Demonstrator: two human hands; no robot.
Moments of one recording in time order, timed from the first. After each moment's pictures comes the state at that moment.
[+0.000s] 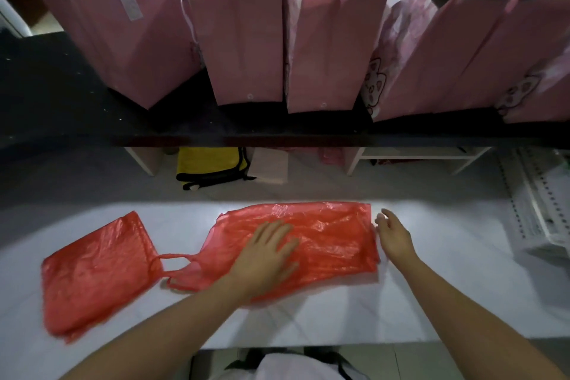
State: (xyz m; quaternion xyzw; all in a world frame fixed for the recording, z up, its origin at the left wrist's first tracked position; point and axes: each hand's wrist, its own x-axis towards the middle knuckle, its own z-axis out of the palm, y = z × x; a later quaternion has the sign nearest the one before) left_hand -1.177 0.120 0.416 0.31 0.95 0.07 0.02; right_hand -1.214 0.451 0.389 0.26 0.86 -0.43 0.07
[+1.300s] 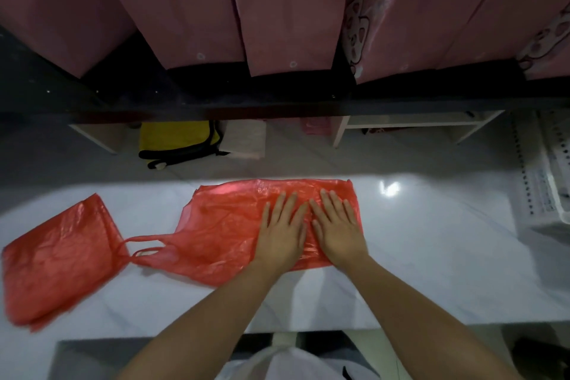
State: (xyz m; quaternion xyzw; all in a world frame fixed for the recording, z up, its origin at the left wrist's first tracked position) left_hand -1.196 0.233 0.337 0.15 0.98 0.14 0.04; right_hand -1.200 0.408 0.320 -0.10 0.98 -0.07 0.14
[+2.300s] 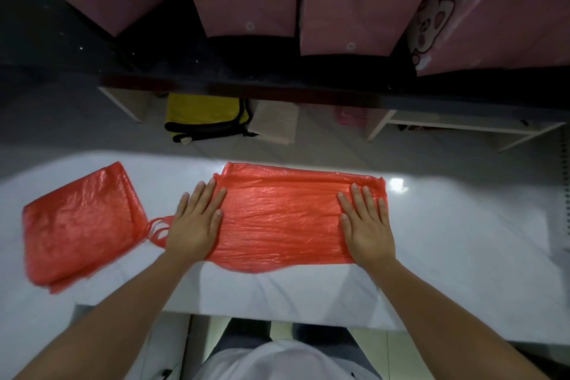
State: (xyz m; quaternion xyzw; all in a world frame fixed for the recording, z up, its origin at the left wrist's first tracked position) left_hand -1.177 0.005 0.313 0.04 0.99 0.13 0.08; right_hand -1.197 0.414 0.300 -0.08 0.99 -0.05 0.07
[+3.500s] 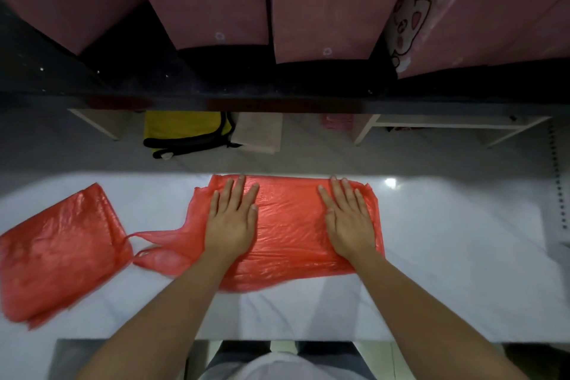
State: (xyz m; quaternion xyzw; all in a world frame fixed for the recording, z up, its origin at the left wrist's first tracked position) left_hand -1.224 0.103 0.305 0.04 0.99 0.10 0.05; right_hand -1.229 0.389 0.313 -0.08 0.99 -0.12 0.08
